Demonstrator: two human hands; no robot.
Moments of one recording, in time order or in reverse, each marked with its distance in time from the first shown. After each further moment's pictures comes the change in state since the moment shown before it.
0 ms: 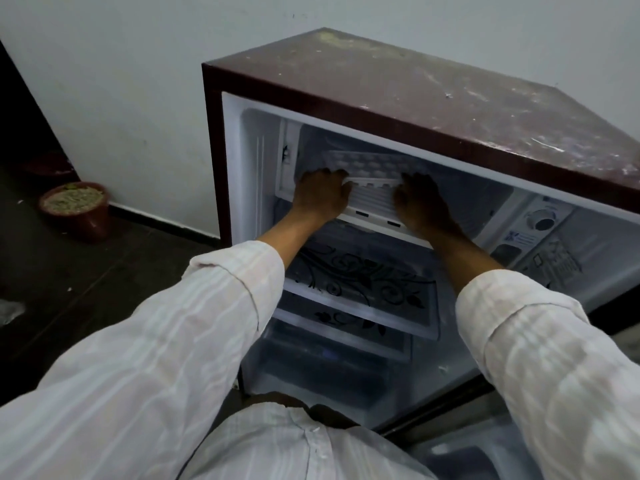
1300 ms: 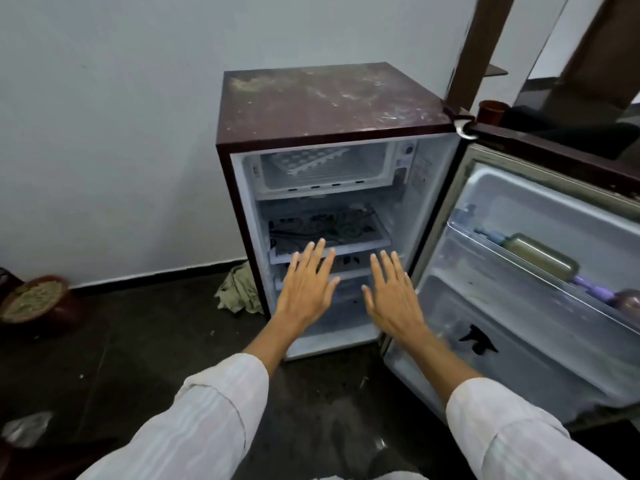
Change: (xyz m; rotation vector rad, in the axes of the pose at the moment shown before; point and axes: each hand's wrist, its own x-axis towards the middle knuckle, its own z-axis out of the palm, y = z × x) left_hand -0.291 -0.004 -0.113 0.136 -0.273 0.500; right_hand -0.384 -0.181 -0.017 -0.086 0.011 0.400
